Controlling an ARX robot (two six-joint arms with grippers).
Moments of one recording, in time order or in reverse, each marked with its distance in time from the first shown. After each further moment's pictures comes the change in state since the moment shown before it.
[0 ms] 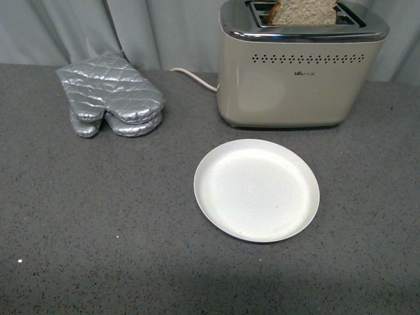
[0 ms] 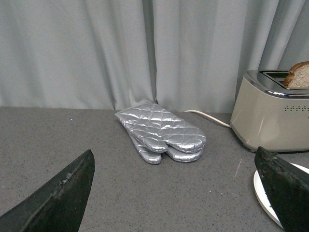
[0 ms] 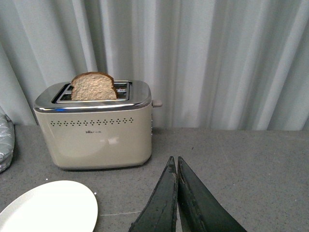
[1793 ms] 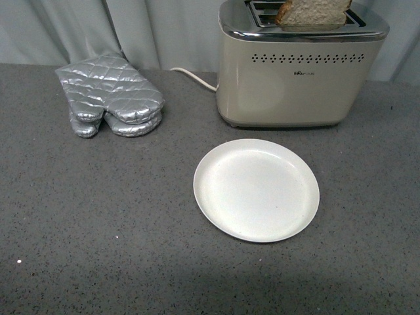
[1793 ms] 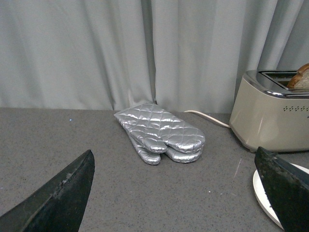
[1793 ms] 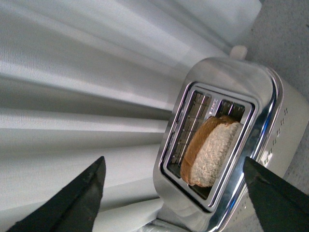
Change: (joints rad) left arm 0.000 0.001 0.000 0.001 0.000 0.000; right arm 0.368 1.411 1.492 -0.577 0.513 1.244
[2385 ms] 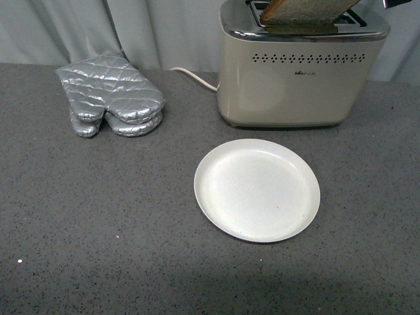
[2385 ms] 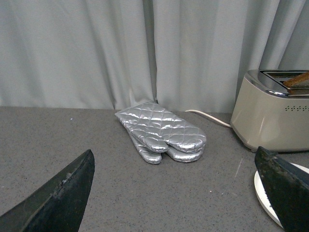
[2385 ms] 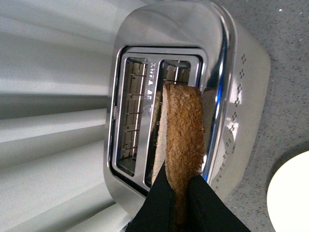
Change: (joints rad) left arm 0.000 0.000 0.000 0.000 -0.001 0.000; right arm 0.023 0.240 0.185 -0.325 -0.052 0.433
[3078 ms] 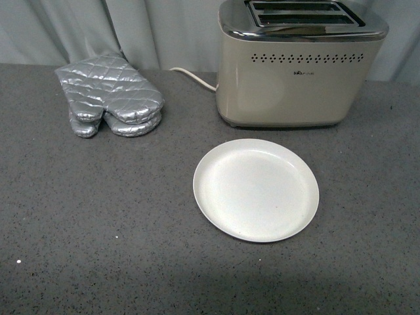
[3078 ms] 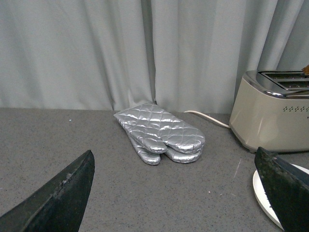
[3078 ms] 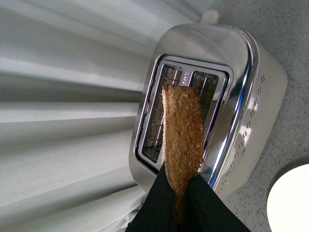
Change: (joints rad) left arm 0.000 0.000 0.000 0.000 0.000 0.000; right arm -0.003 -0.141 -0.085 0.081 -0.015 -0.153
